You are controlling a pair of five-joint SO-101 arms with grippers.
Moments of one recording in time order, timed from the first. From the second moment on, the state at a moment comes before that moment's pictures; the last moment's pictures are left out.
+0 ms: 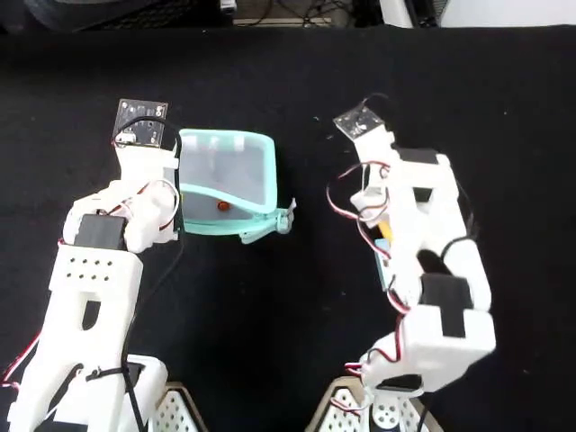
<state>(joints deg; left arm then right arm) -0.2 -35.6 44.3 56.8 -1.7 5.3 9.8 21.2 57.2 37.8</state>
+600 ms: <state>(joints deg) -0.2 -35.6 44.3 56.8 -1.7 5.4 23.0 7.9 63.2 40.3</state>
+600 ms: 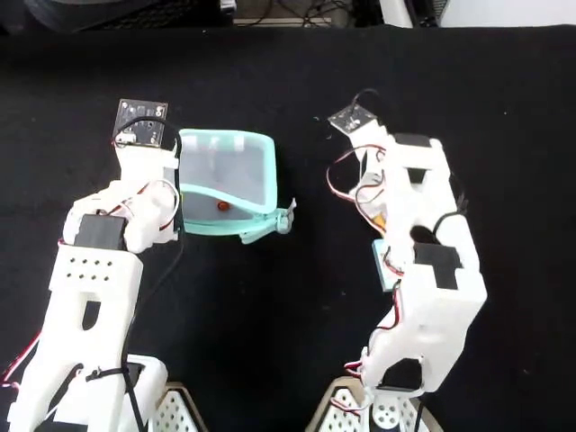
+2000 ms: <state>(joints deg) -0.2 -35.6 44.3 56.8 -1.7 2.1 17.5 12.1 67.0 48.2</state>
